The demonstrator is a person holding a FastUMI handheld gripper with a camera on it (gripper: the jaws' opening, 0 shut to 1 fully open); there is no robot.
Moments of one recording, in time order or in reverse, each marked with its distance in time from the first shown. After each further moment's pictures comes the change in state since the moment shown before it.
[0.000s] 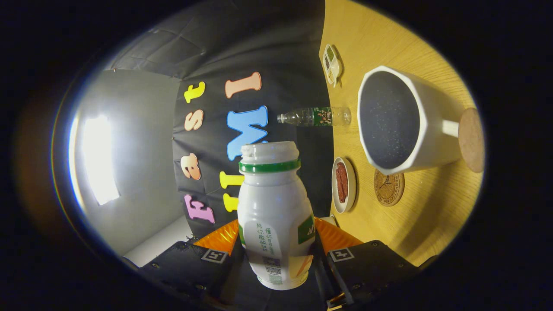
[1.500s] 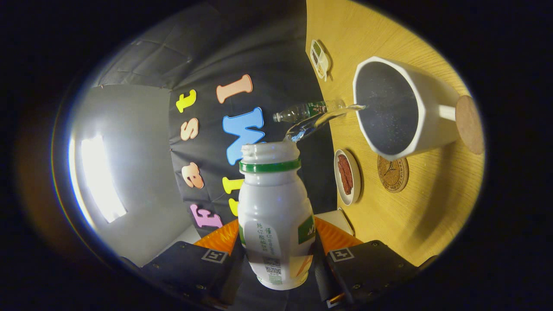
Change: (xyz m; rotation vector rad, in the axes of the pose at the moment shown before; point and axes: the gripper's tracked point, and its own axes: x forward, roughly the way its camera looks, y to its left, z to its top) arm 0.002 0.011 -0.005 0.112 0.001 0.003
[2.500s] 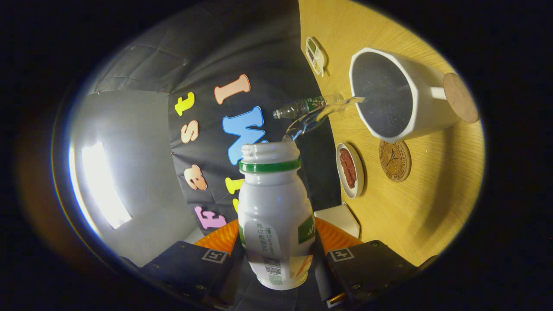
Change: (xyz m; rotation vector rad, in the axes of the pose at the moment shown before) arm 0.004 0.003 -0.008 0.048 0.008 0.020
